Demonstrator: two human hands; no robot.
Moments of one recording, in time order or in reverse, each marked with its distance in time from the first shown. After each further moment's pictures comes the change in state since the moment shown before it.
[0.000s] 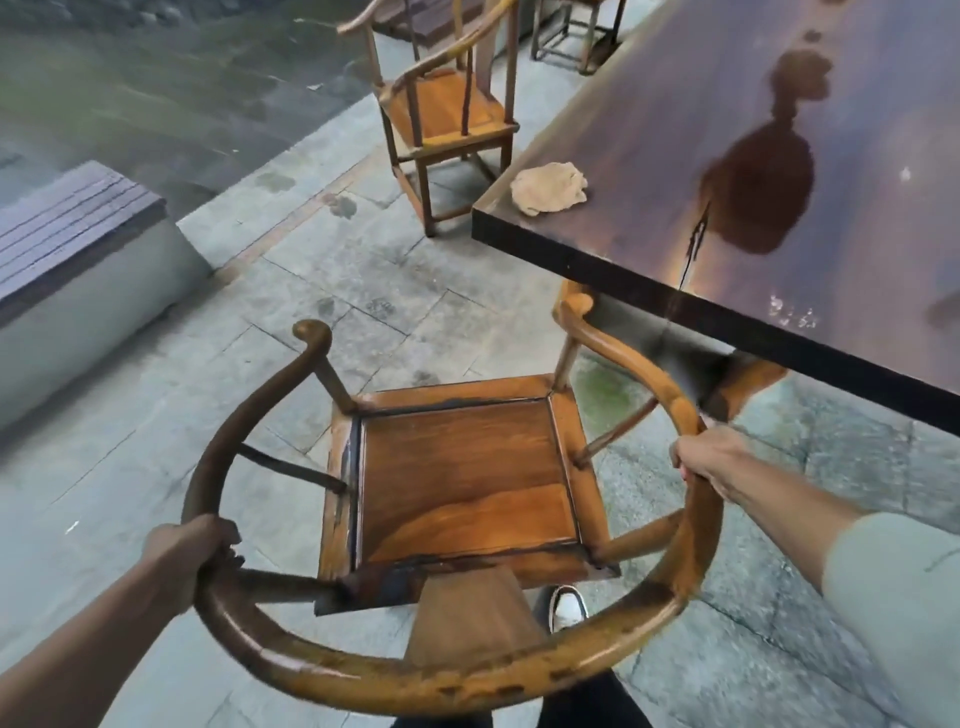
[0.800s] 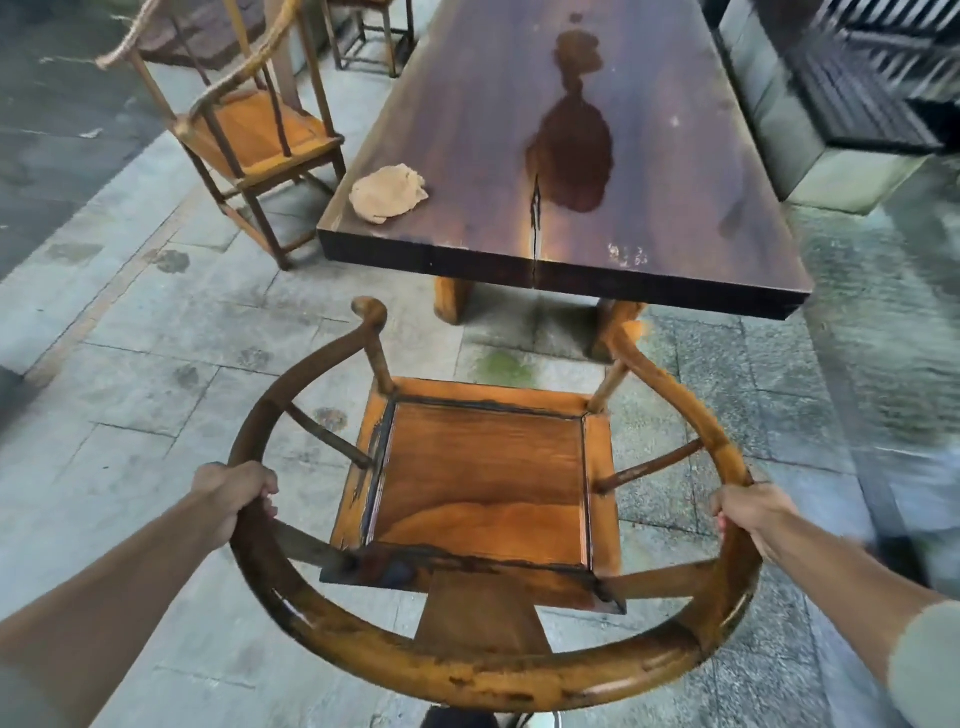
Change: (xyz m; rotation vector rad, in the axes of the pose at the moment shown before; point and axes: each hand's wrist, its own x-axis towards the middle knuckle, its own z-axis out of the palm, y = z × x) left_hand -0.039 0.112 0.125 0.381 -0.298 0.330; right_hand -0.086 0.196 -0.034 0.304 0.111 0.440
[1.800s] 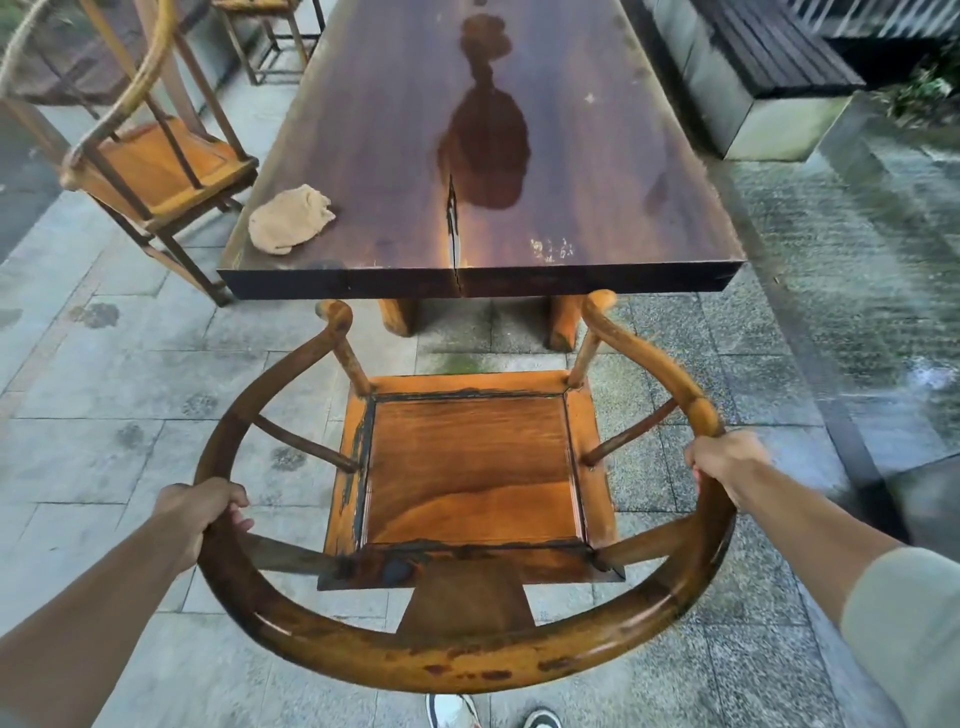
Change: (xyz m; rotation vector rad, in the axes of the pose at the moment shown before) left_hand 0.017 0.074 0.095 0.098 0.033 0.034; right_hand 0.086 -0.020 -0.047 0.085 0.098 0.038
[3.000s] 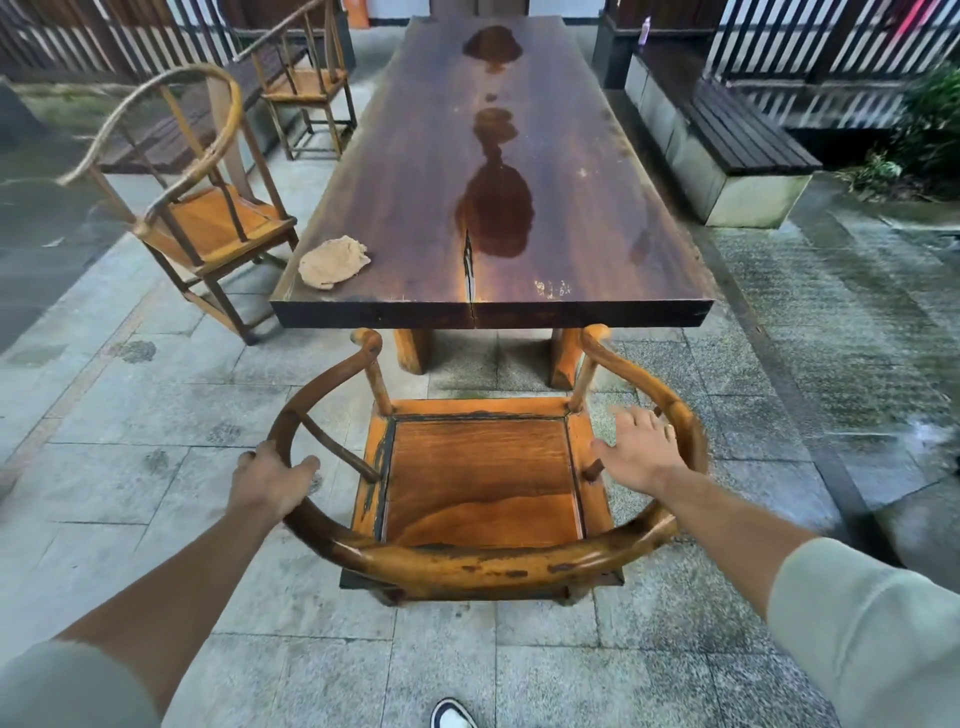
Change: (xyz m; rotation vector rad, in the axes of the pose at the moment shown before) left_hand -0.076 -0.019 -0.010 0.497 0.067 0.491; right_hand -0.125 -0.008 0.023 -0.599 -0.075 -0.719
